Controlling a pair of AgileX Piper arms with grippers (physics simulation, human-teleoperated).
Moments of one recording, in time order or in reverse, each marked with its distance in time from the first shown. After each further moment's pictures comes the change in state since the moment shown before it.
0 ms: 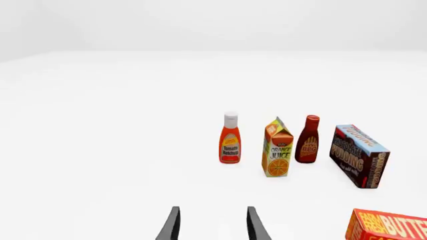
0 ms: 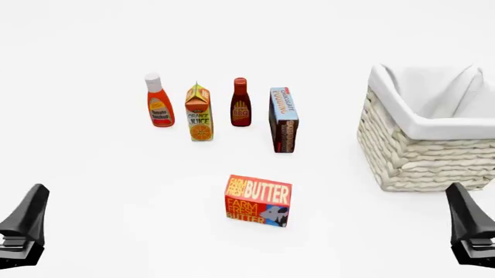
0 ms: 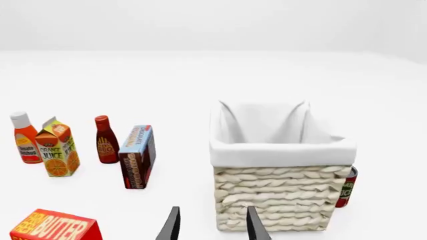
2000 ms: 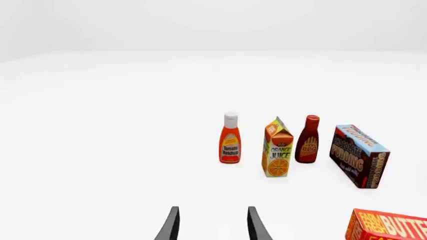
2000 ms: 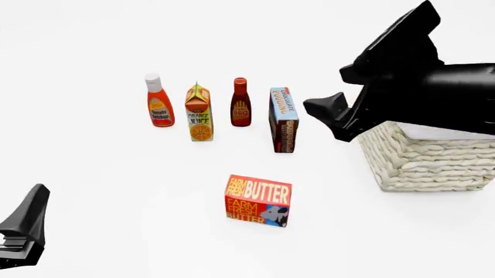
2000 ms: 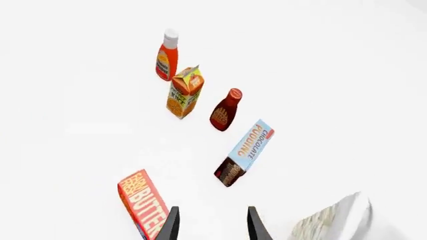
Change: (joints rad) left arm 0.000 0.000 0.000 0.000 0.000; right arm 0.569 1.059 -0.931 0.399 -0.323
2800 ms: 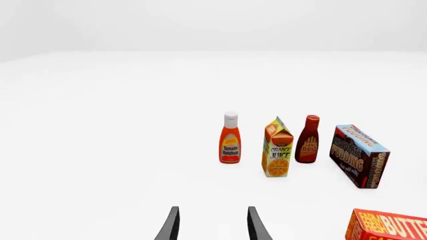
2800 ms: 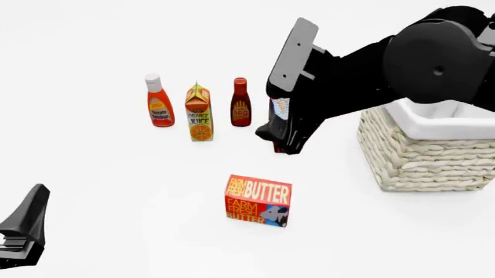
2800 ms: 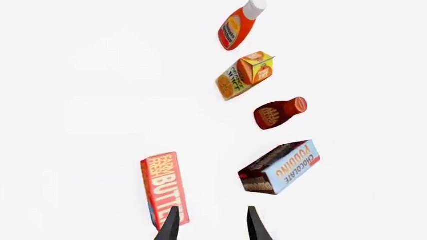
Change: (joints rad) left arm 0.000 0.000 0.000 0.000 0.000; right arm 0.149 0.302 -0.282 0.274 -0.239
